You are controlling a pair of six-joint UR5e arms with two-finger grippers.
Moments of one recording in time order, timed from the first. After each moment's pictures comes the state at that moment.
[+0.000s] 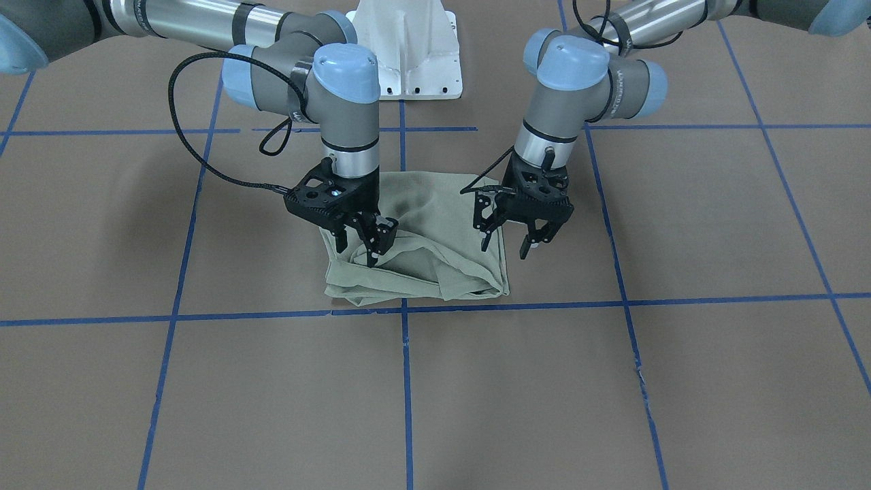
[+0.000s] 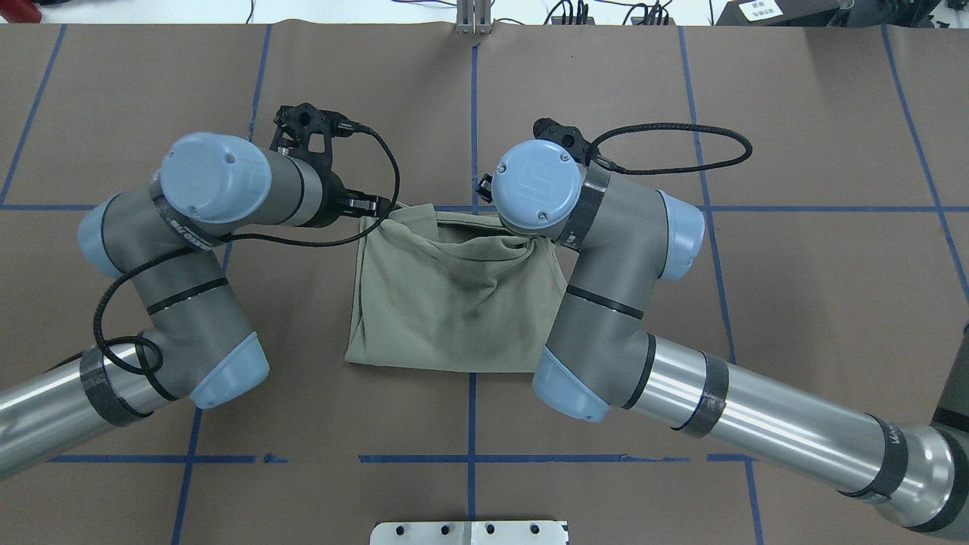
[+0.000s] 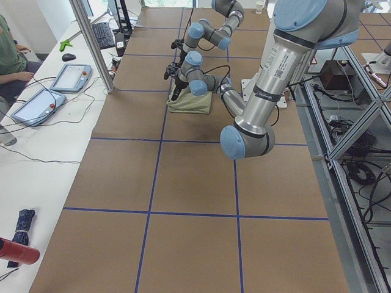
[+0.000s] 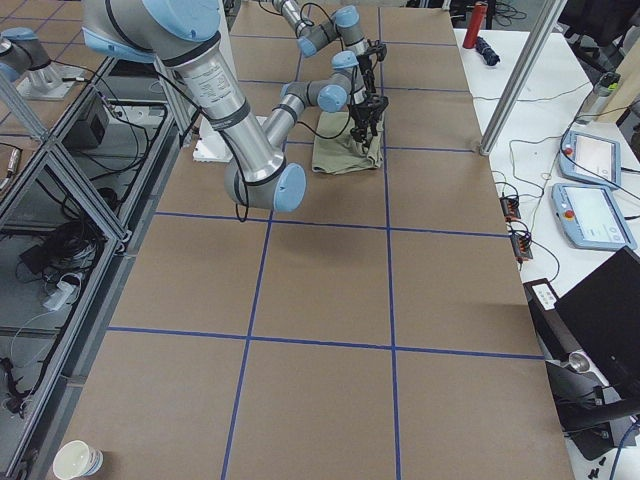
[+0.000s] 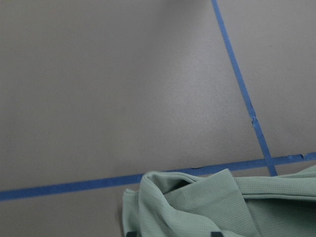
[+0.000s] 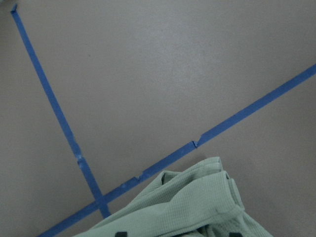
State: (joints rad) left arm -0.66 -2.09 -1.70 -1.97 -1.74 -0.95; right arm 0.54 -0.81 1.59 -1.55 1.59 1.75
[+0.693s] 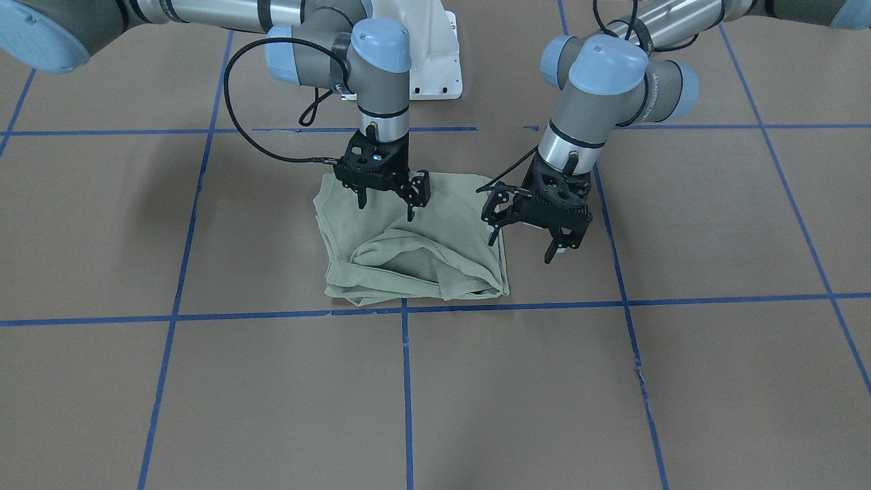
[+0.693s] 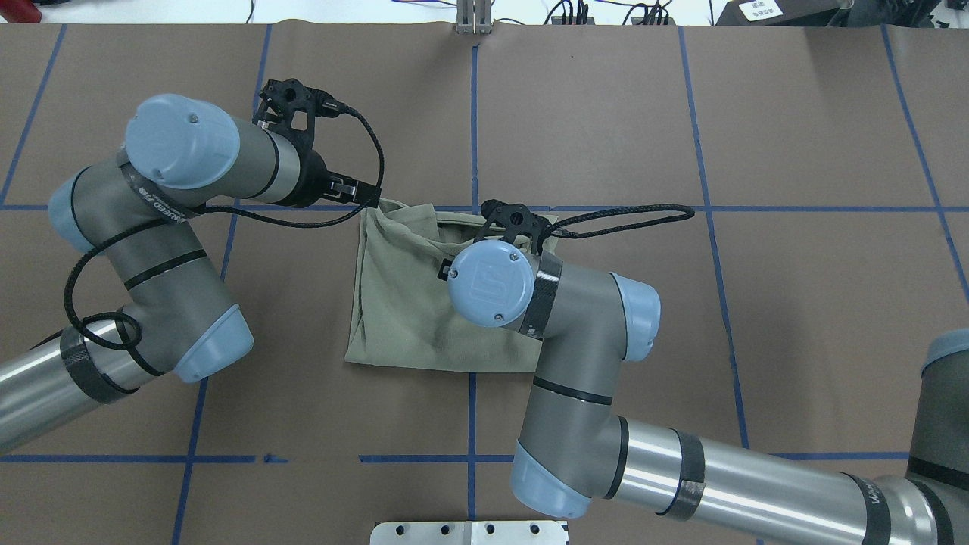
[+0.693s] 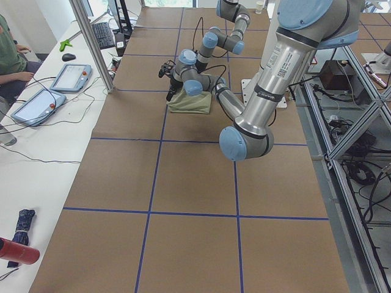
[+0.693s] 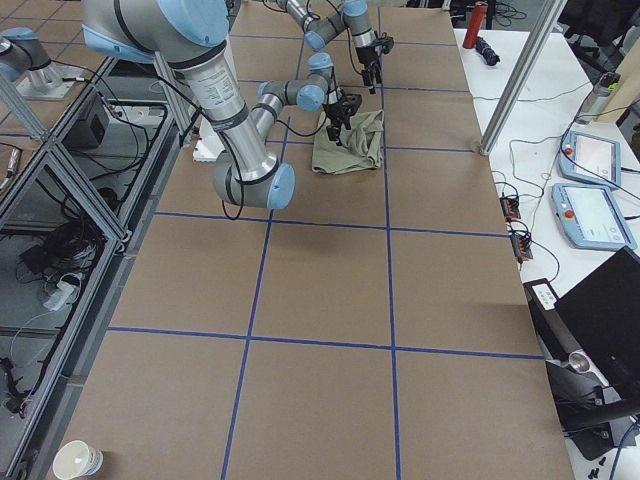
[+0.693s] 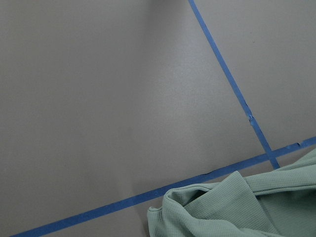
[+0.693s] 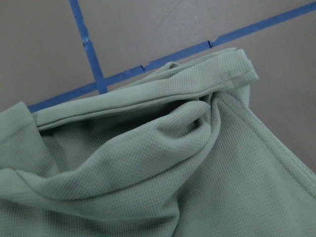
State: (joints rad) left arm -0.70 -2.09 -1.70 -1.99 -1.80 -0.88; right arm 0.37 -0.82 1.58 -1.57 1.51 1.65
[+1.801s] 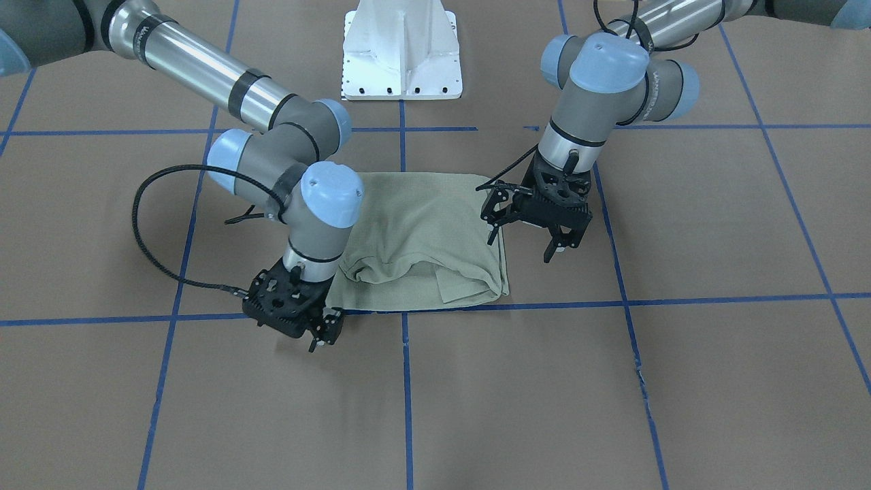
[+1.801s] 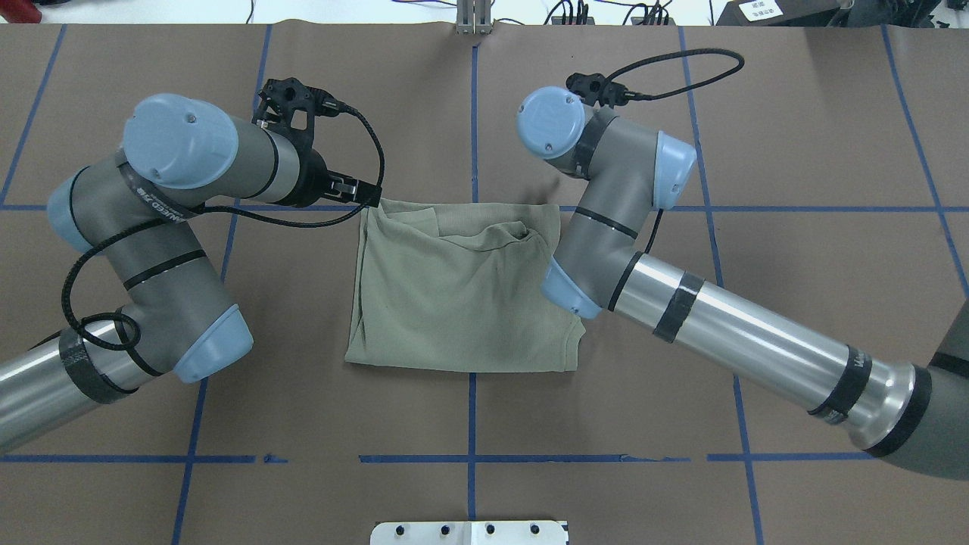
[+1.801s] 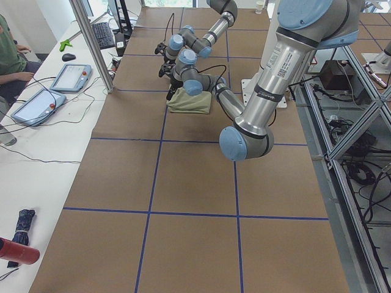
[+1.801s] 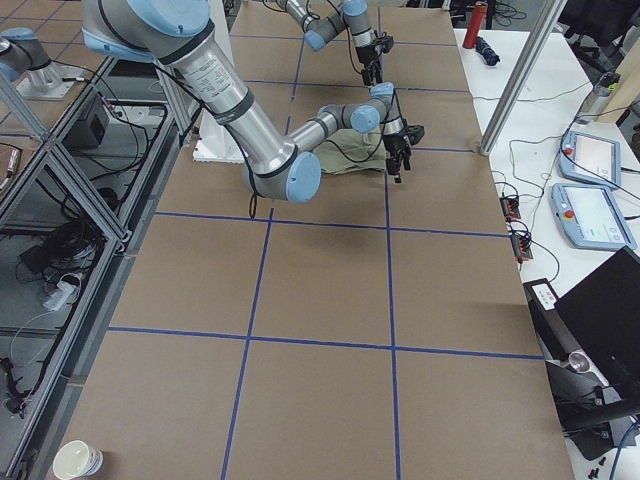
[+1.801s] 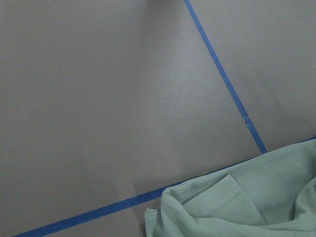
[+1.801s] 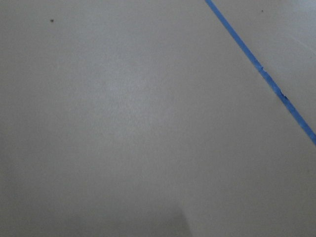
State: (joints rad) left arm -0.70 -2.09 -1.70 -1.99 -1.80 -0.88; right arm 0.69 -0.72 1.20 -1.53 1.52 1.46
